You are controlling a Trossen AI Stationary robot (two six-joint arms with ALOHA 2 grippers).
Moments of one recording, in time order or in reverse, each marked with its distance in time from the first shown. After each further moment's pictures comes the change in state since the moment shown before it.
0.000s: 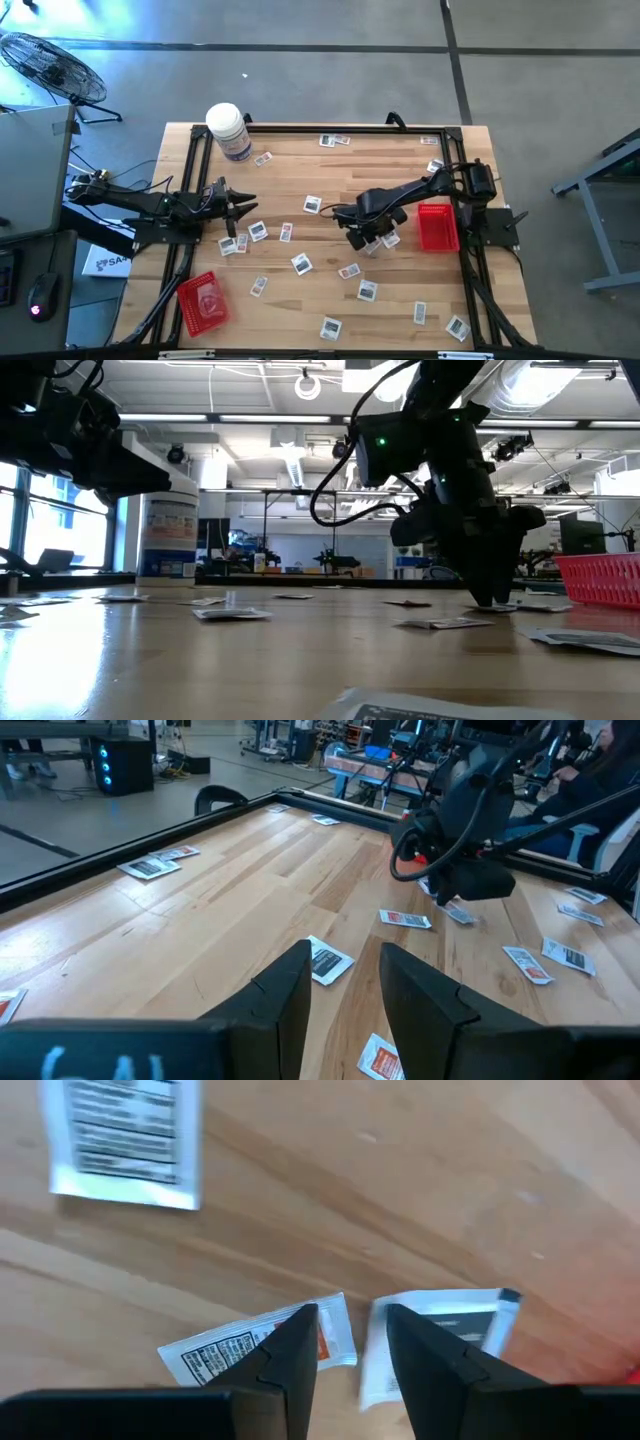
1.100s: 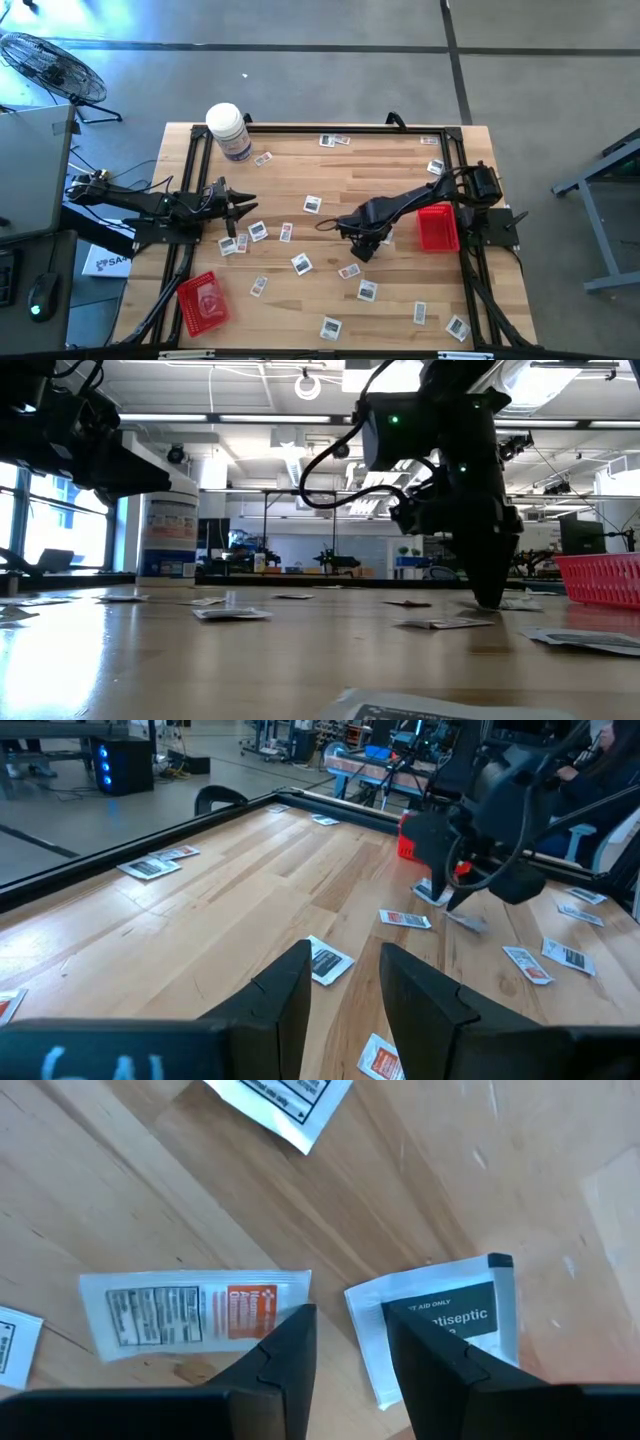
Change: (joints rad) left arm 0.000 0.000 0.000 0.000 0.000 0.000; right arm 0.065 -0.021 -0.030 0.034 0.150 -0.323
